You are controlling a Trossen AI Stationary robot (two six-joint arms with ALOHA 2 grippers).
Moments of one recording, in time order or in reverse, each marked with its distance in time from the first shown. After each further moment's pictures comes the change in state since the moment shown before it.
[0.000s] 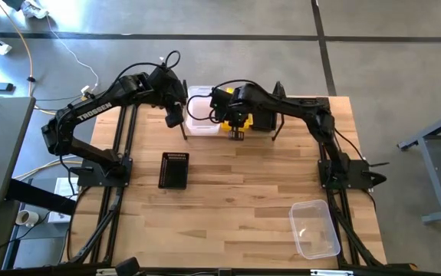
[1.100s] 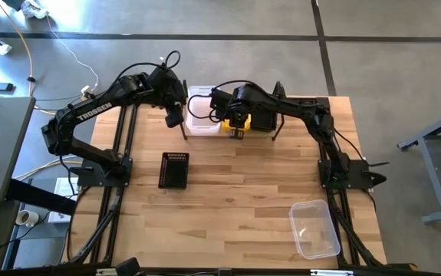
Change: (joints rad) left arm 0.000 0.000 0.000 -0.001 0.001 -0.002; right arm -0.008 0.010 -0.001 -0.011 0.071 0.054
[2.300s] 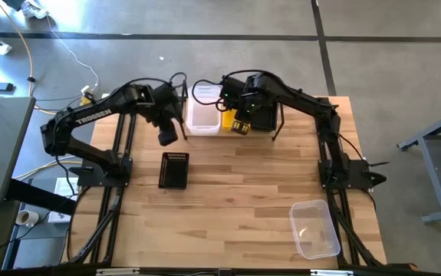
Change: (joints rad) left arm -0.135 -0.024 -0.029 -0.264 0.113 -0.222; right arm 0.013 -0.079 0.200 -0.214 -0.078 0.220
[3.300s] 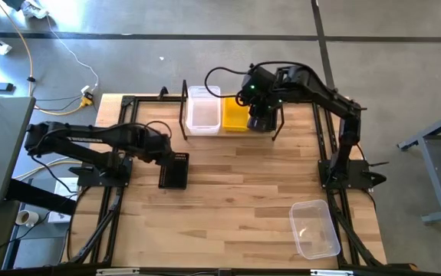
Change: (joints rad) left arm -0.373 -0.232 -0.518 0.141 -0.119 -1.258; right arm 0.039 -0.210 -0.002 0.002 -0.013 -0.073
